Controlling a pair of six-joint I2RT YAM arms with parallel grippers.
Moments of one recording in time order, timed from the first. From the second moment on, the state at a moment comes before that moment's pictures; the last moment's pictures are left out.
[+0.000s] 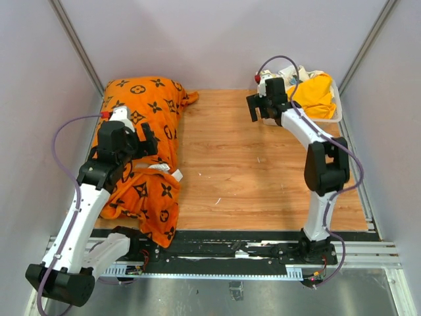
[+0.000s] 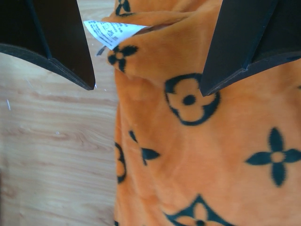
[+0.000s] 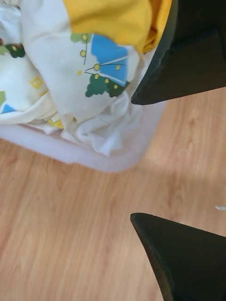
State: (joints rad) left arm -0.22 0.92 1.02 -0.60 -0.10 -0.31; right arm 0.26 2.04 1.68 -0.32 0.10 -0.14
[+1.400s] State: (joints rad) left arm -0.31 1.13 0.89 -0.18 -0.04 -0.60; right arm 0.48 2.09 1.47 0.31 -0.67 0.82
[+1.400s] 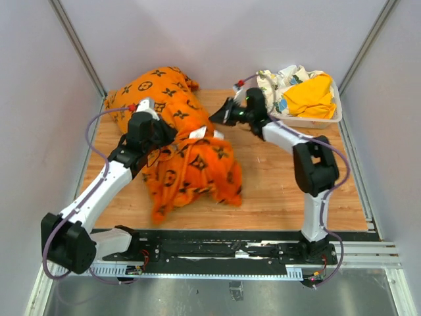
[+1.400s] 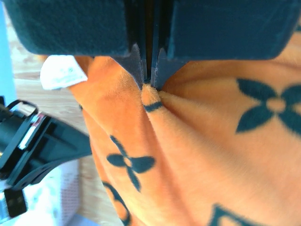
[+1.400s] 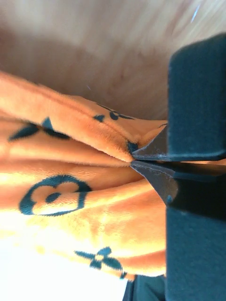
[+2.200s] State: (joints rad) left arm -0.42 1.41 1.05 -0.06 0.02 -0.58; right arm 0.52 1.30 1.12 -0.23 -0.08 0.13
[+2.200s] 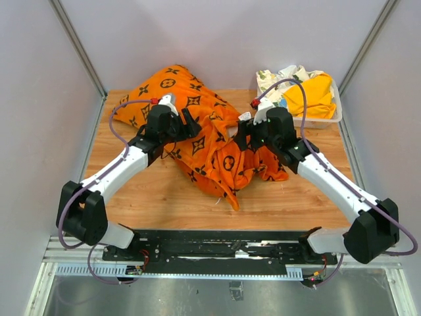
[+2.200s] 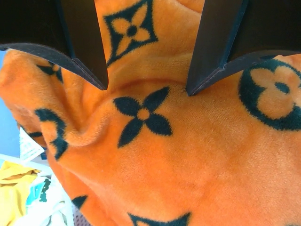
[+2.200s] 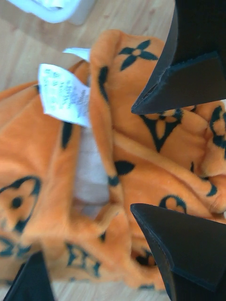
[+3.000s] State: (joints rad) left arm -0.30 1.54 0.98 0.05 0.03 -0.65; right arm 0.50 1.21 0.98 -0.36 -0.14 0.24
